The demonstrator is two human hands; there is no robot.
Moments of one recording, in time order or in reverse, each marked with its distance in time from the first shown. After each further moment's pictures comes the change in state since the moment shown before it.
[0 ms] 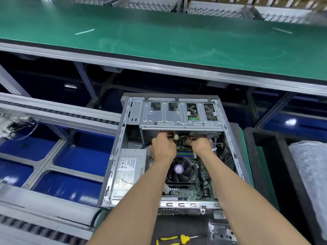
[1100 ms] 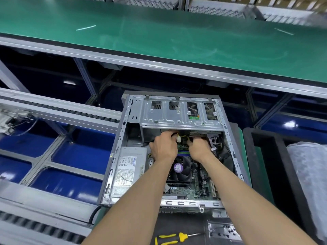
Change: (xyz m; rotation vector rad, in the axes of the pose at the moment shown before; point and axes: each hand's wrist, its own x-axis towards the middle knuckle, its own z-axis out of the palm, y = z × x) left_hand 0.003 -0.006 0.010 0.053 0.038 0.149; right_hand -0.019 0.003 0.004 -0.211 -0.002 -0.082
